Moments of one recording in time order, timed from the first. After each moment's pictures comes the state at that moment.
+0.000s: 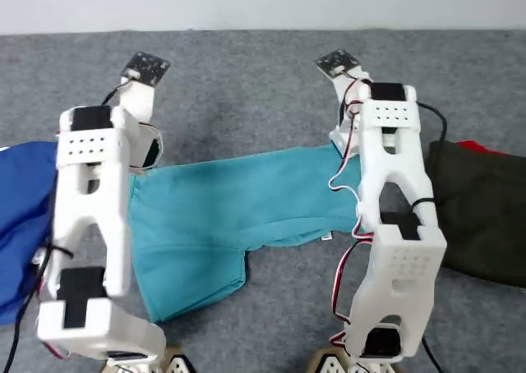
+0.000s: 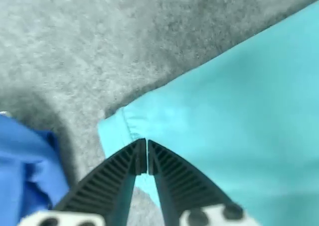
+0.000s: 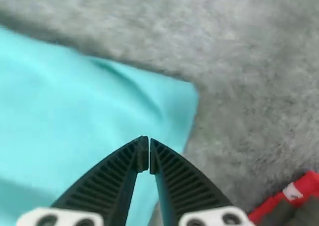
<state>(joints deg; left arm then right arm) -8.9 2.9 3.4 80.4 -15.6 -2.1 31.7 -25.8 78.2 30.5</state>
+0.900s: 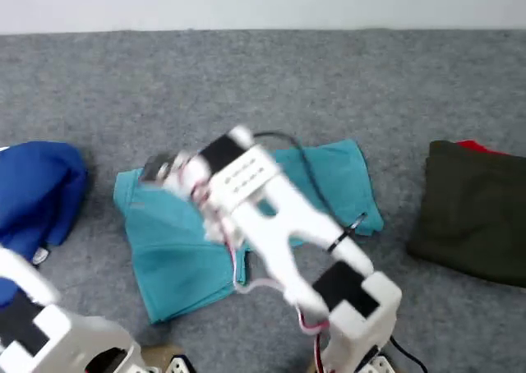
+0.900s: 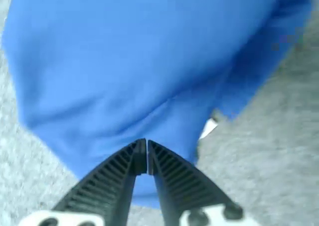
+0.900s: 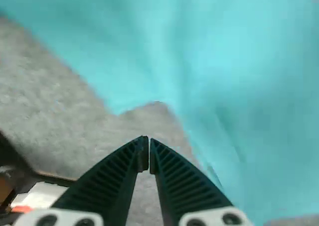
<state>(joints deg) -57.1 2.9 3.4 81.1 -34.0 -47.2 12.6 -9.7 99.3 30.1</state>
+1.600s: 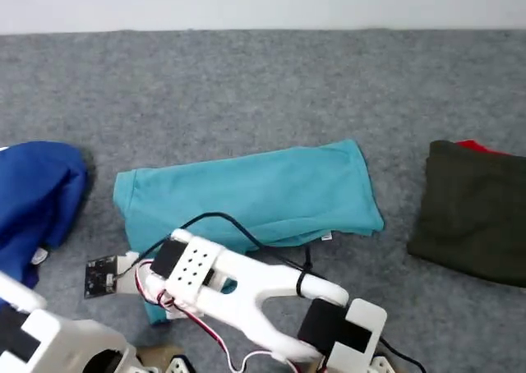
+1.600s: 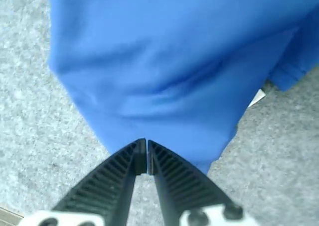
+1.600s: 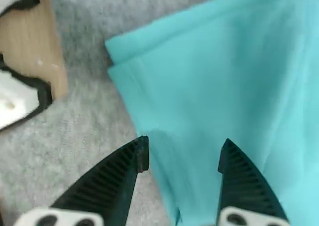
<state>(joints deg) -66.8 3.8 3.4 81.1 -37.1 -68.2 11.0 13.9 68.6 29.8</state>
